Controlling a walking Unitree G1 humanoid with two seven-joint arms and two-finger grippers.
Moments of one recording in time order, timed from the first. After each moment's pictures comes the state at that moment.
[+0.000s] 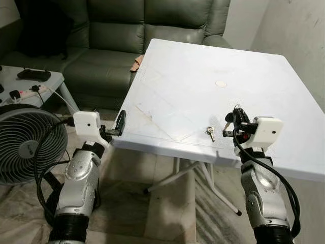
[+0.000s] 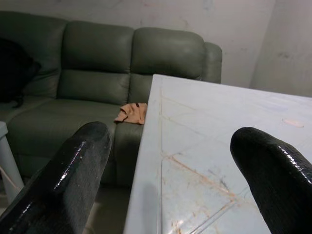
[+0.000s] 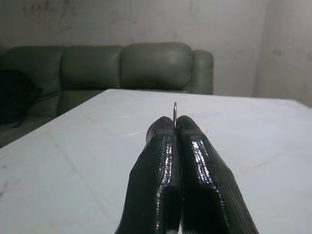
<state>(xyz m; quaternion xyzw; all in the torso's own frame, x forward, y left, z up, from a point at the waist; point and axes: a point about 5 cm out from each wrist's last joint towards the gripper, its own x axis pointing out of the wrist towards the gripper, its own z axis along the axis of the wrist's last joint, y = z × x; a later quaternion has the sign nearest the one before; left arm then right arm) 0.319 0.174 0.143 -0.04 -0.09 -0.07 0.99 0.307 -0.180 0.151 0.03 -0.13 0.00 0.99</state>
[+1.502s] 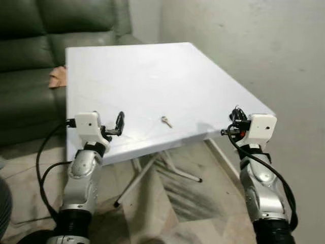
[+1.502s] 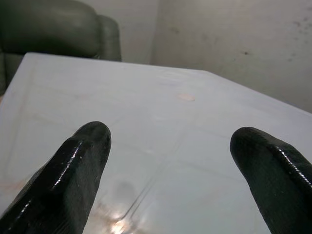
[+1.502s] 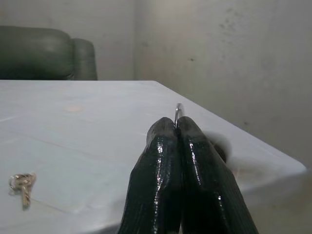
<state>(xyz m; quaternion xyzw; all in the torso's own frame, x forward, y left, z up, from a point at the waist) 0.322 0.187 0.132 -0.05 -0.06 -0.03 1.00 0.316 -0.162 0.143 0.01 -0.10 0.02 0.99</state>
